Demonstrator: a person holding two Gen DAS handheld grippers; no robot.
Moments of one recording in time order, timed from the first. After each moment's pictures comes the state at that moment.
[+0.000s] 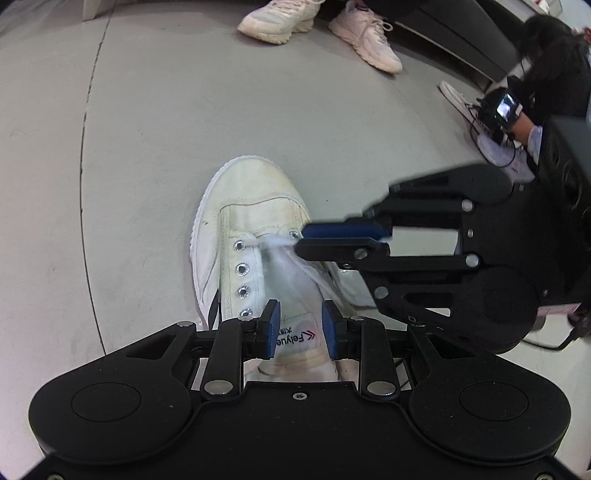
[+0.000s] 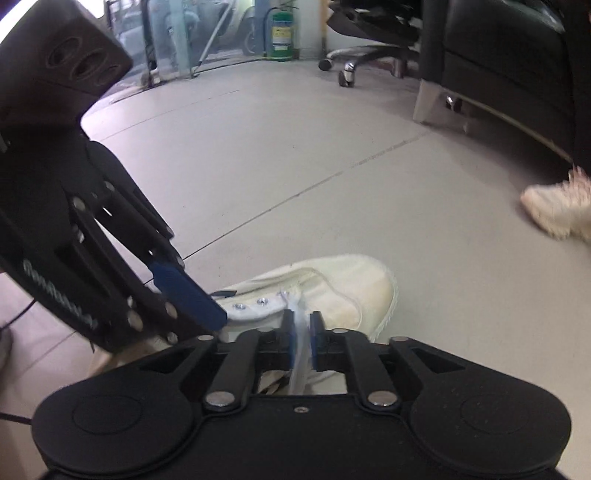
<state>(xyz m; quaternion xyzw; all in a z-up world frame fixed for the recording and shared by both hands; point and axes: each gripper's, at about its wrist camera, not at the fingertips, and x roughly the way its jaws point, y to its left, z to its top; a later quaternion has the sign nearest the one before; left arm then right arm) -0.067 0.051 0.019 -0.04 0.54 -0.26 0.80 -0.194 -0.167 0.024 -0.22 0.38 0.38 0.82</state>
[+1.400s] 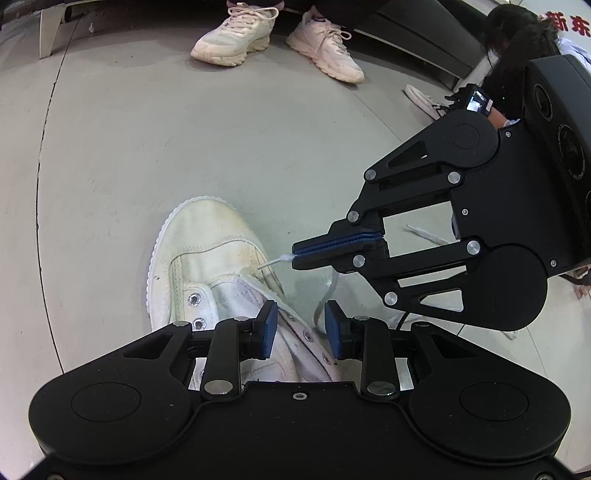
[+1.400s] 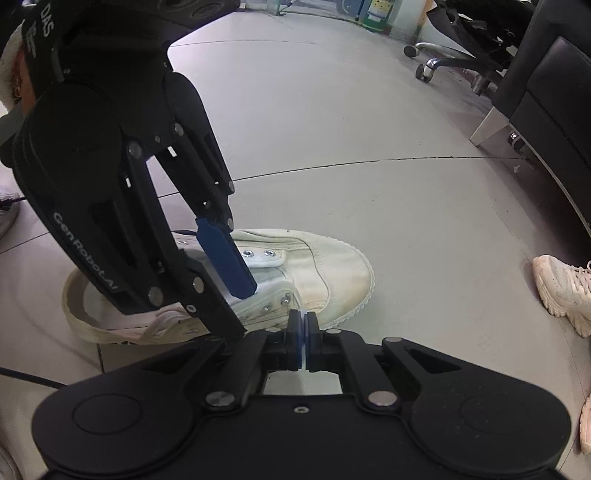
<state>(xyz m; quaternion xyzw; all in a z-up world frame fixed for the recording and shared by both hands) -0.050 0.026 0.023 -0.03 0.51 -0.30 0.81 -0.191 -0.163 0.036 -0.38 0.38 0.44 0.72</state>
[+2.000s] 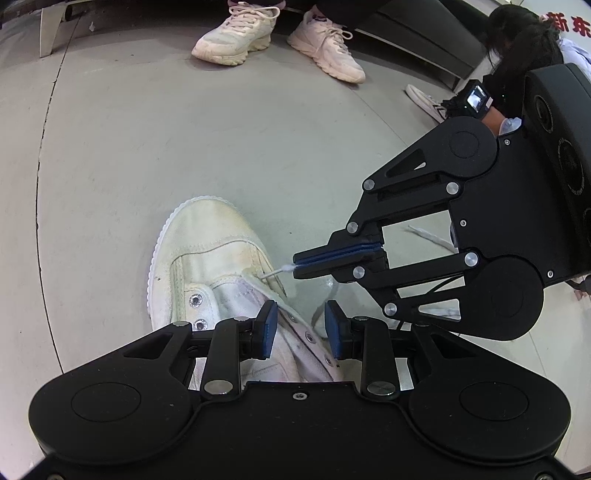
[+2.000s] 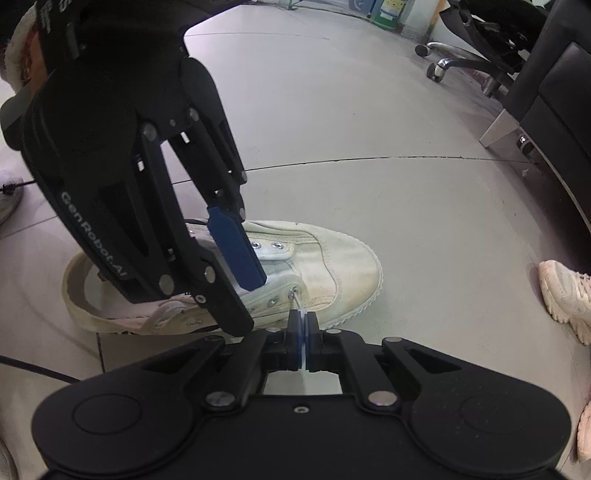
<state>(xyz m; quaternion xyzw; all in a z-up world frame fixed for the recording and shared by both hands) -0.054 0.030 0.022 -0.03 0.51 -0.30 0.81 -0.188 -0.160 0.028 -0.39 0.38 0.45 0.71</state>
